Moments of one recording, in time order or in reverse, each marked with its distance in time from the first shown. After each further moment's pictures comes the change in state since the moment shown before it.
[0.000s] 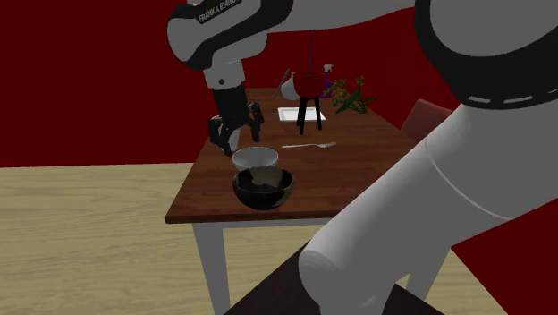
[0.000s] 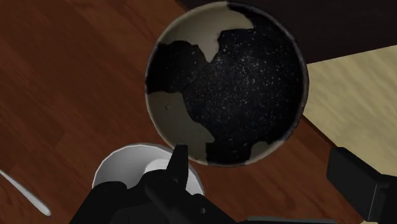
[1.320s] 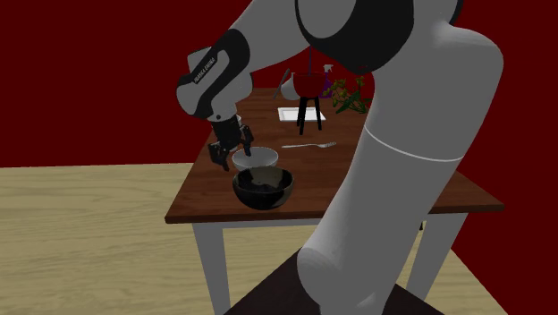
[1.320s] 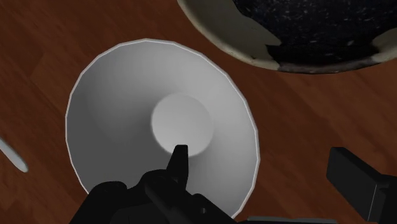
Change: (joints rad) arm -0.037 0.353 -0.033 0.051 -0.114 0.360 -0.024
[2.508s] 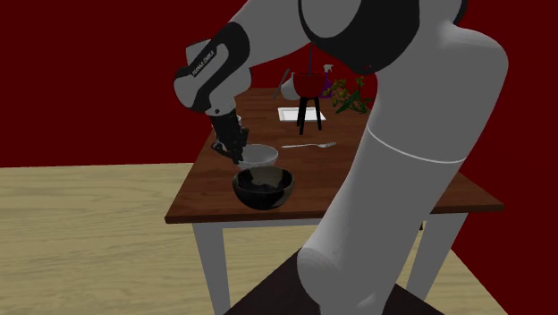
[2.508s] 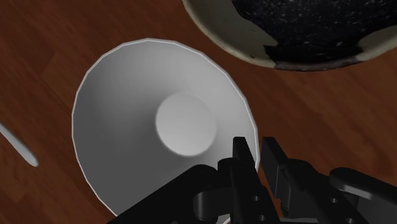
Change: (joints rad) arm 0.002 -0.014 0.003 0.028 0.005 -0.041 -0.006
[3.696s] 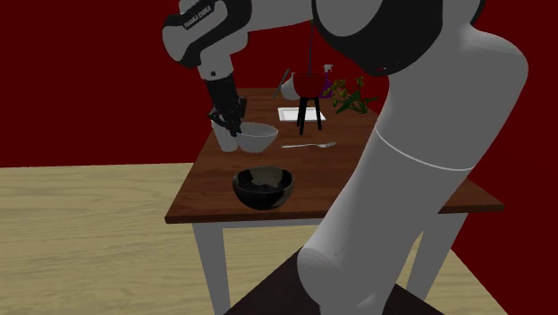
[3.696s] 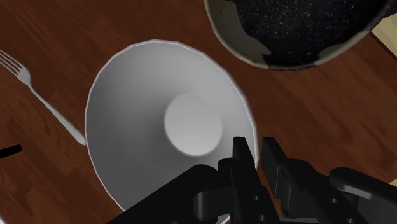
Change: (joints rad) arm 0.004 -0.054 0.005 0.186 0.019 -0.236 -0.048
